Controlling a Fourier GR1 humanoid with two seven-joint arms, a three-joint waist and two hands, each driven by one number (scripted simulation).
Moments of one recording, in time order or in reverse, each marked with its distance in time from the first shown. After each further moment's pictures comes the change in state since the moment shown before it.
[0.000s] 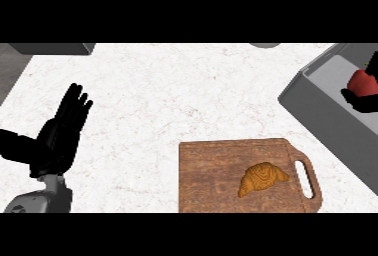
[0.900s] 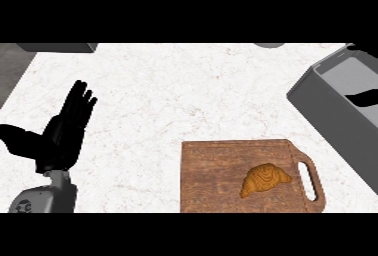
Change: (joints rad) left arm -0.028 -0.010 -0.007 0.025 -0.007 0.004 -0.010; right arm -0.219 -0.081 -0.041 0.650 0.064 -0.185 -0.282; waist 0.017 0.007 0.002
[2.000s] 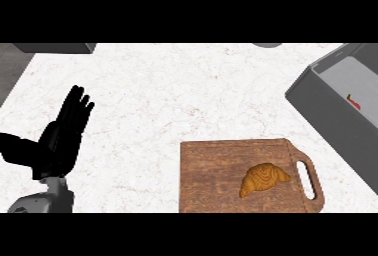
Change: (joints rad) left arm 0.043 0.000 0.002 -0.024 0.006 -0.012 -0.010; right arm -0.126 -0.212 -0.465 0.357 -0.581 0.427 -0.113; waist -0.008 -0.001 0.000
